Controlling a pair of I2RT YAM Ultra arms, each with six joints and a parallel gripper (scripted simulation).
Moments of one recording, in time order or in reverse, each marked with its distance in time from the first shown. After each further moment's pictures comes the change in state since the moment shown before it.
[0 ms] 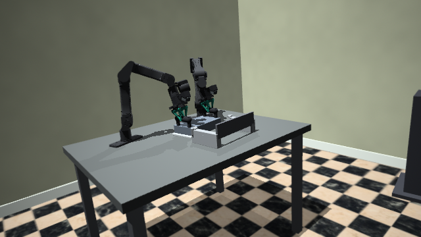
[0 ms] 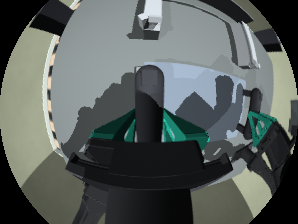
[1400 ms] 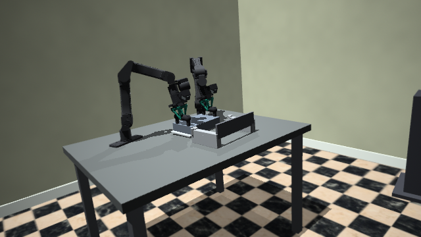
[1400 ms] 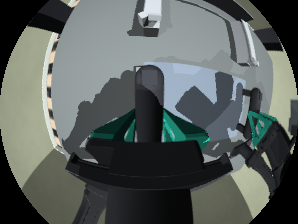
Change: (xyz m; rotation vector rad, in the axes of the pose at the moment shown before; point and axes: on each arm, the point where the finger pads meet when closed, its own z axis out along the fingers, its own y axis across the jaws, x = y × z) left arm 0.002 0.000 -0.011 0.005 0.045 -0.001; right arm 0.001 0.000 -0.011 -0.001 0.043 -0.004
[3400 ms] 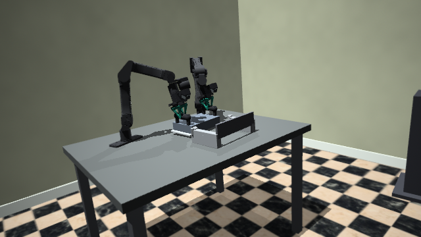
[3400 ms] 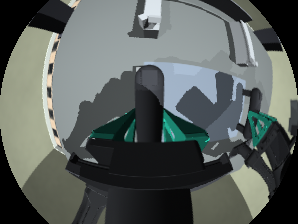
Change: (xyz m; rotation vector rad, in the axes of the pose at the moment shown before) left arm -0.003 0.000 -0.005 0.000 -0.004 -0.001; right arm -0.003 0.000 -0.005 0.001 -0.001 0.000
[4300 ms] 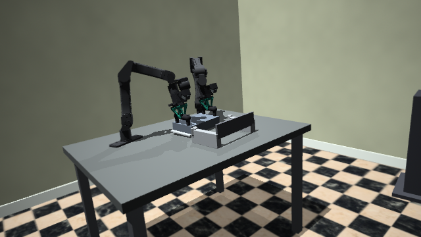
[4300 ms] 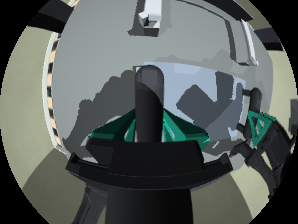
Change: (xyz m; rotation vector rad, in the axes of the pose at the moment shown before) left arm 0.003 0.001 0.000 -0.001 0.013 0.001; right arm 0.003 0.001 0.001 -0.004 0.015 0.000
